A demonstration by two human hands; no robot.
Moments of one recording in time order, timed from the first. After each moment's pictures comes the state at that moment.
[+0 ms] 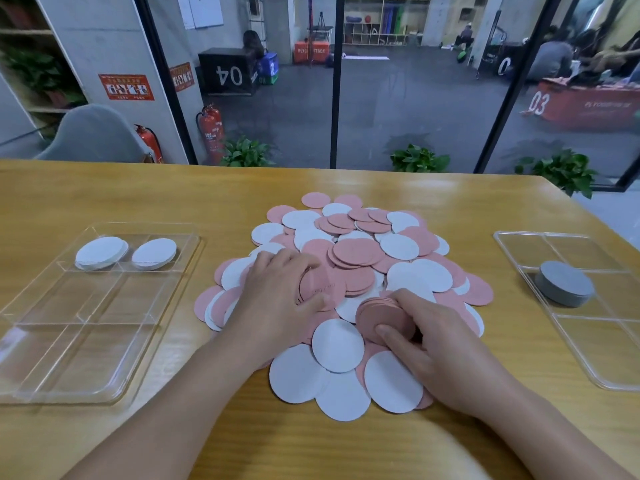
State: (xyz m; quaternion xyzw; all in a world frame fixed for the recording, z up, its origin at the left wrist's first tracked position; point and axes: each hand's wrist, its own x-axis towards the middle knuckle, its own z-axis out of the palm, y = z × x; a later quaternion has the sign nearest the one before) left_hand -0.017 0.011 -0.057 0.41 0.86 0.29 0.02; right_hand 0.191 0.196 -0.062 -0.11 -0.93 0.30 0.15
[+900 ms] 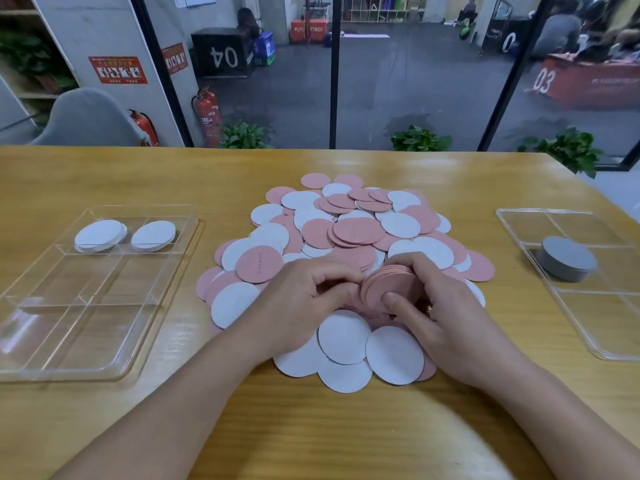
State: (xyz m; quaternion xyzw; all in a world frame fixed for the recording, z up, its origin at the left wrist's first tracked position) left_hand 0.012 0.011 -0.057 0.49 0.69 0.49 0.21; right_hand 0.196 0.193 -0.054 -0.12 -0.90 0.37 0.18
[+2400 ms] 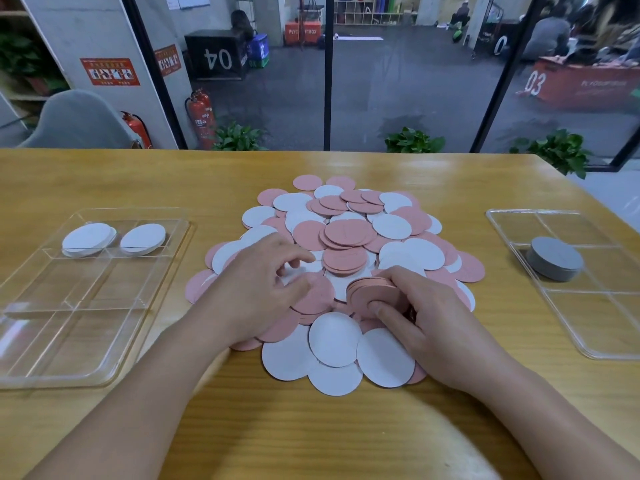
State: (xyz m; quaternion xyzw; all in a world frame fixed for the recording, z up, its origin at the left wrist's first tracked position) left_hand -0.022 -0.010 -0.046 0.45 0.83 0.32 0.07; right_hand 0.196 0.193 -0.060 -0.11 -0.93 0.30 0.17
